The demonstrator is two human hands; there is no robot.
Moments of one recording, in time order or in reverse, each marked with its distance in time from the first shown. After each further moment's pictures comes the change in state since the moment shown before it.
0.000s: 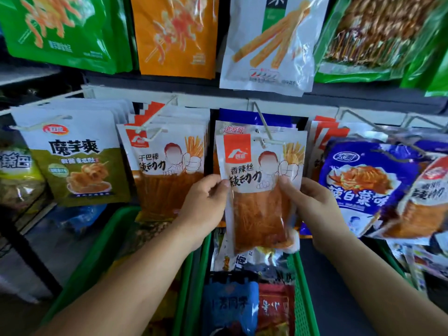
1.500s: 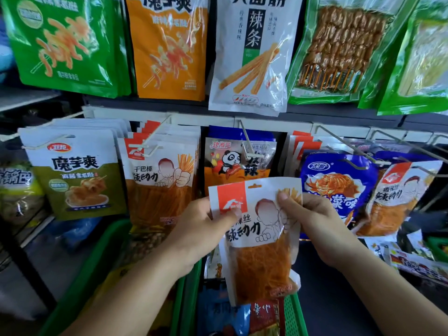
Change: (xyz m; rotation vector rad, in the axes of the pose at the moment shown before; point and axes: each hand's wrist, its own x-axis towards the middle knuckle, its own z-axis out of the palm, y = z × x) left_hand -0.049 0.018 -0.008 -0.028 -0.173 0.064; right_hand -0.044 -0.036 -0.028 0.094 -0.229 -0.013
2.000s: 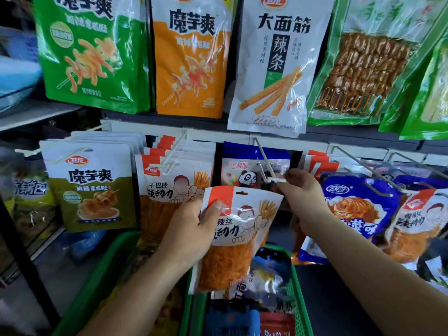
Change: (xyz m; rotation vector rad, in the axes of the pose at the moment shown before) left_hand 0.024 -0.009 -0.045 0.134 0.224 0.187; right_hand 0.105 -0.009 0.031 -0.185 0.372 0.006
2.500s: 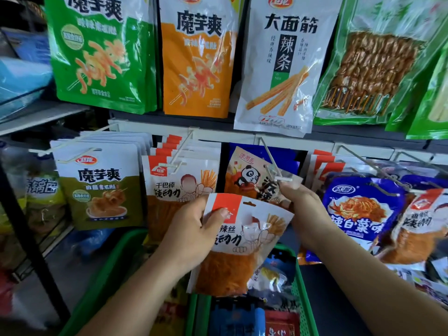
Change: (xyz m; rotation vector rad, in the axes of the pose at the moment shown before) left_hand -0.009 0.001 -0.013 -0.029 -0.068 0.012; right_hand -0.028 0.005 0.003 0.373 -0.191 0.228
